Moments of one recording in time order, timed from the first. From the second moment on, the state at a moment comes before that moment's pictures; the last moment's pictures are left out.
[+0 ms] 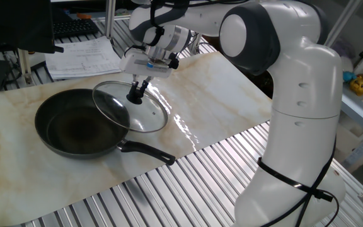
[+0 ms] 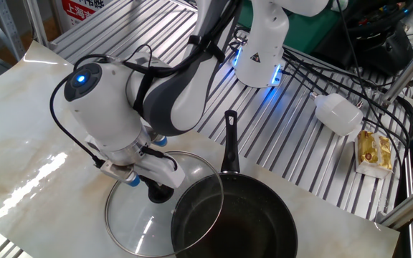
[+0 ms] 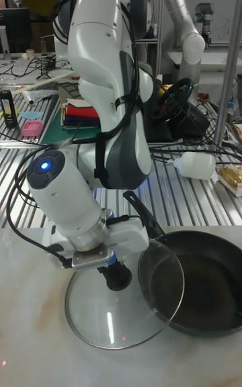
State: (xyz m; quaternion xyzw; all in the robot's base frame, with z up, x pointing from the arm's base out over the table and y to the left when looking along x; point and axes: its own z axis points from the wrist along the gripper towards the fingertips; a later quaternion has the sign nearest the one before) arm 0.608 -0.013 0.142 0.01 -0.98 -0.16 0.07
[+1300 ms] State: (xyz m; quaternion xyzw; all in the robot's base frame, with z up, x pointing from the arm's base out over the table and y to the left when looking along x) arm 0.594 0.074 0.213 0.02 -1.00 -0.07 0.07
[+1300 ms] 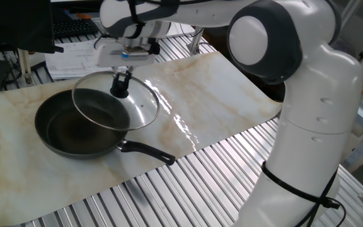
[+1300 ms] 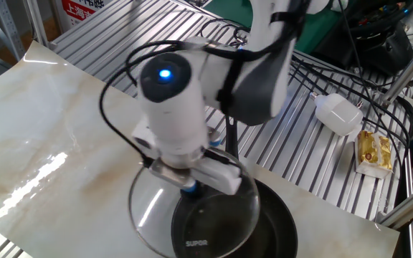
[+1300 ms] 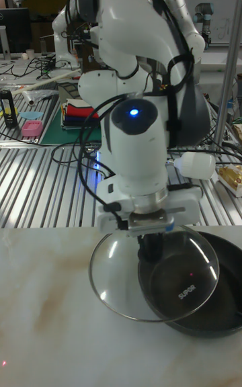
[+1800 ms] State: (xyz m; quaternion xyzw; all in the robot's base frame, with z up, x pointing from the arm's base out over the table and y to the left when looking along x) arm 0.578 0.117 0.211 0.01 -1.00 -0.03 0.06
